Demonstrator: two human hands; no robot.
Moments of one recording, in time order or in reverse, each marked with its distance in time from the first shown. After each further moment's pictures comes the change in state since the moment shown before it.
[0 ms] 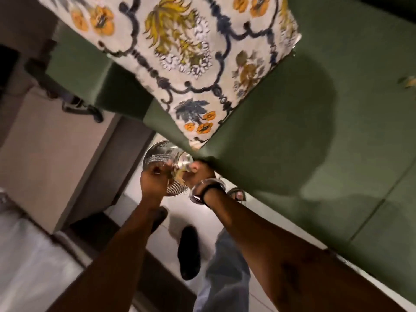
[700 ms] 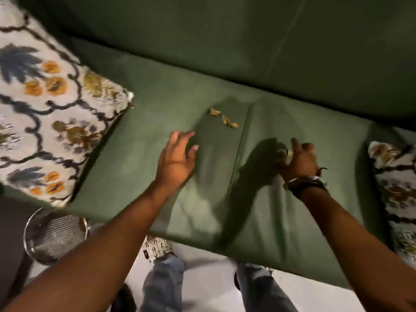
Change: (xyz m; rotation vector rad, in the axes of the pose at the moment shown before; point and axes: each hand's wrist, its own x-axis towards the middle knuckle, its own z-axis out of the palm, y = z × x) left_hand -0.203 0.229 0.255 0.283 -0.377 1.056; right_hand -0.196 0.198 -0.458 -0.410 1.037 0.180
